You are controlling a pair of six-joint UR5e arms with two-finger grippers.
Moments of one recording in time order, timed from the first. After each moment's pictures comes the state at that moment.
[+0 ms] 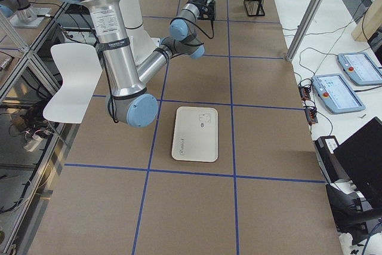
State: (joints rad) left arm -0.85 -2.22 -2.00 -2.46 -2.15 -1.87; right arm 0.71 -1.25 1.93 0.04 1.68 1.93
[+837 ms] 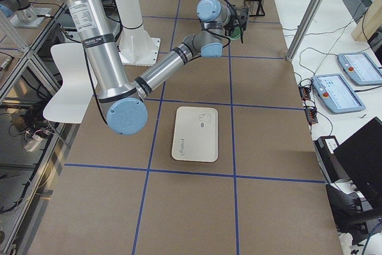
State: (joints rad) left arm -0.93 -2.03 -1.96 -2.28 -2.16 -1.54; right arm 1.11 -1.26 1.93 -0.77 2.22 1.57
